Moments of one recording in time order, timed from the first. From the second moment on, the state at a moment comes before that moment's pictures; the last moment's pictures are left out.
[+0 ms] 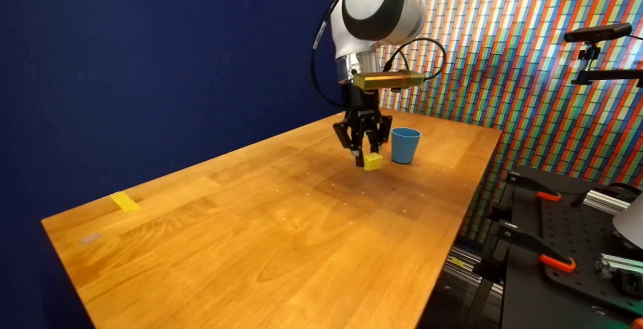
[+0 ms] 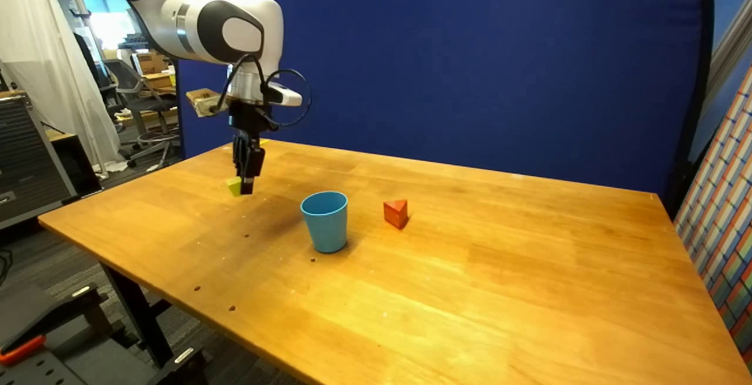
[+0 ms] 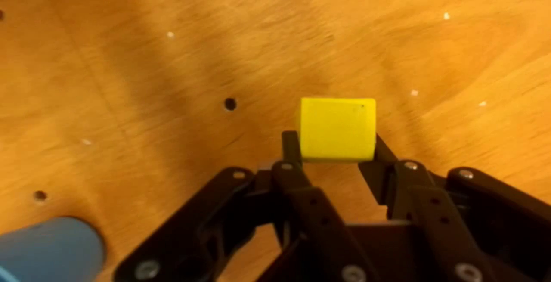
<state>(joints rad) 0.15 0.39 0.02 -2.16 0.19 2.28 0.47</state>
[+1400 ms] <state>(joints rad) -0.07 0.23 -0.16 -2.24 0.10 2.26 0.66</state>
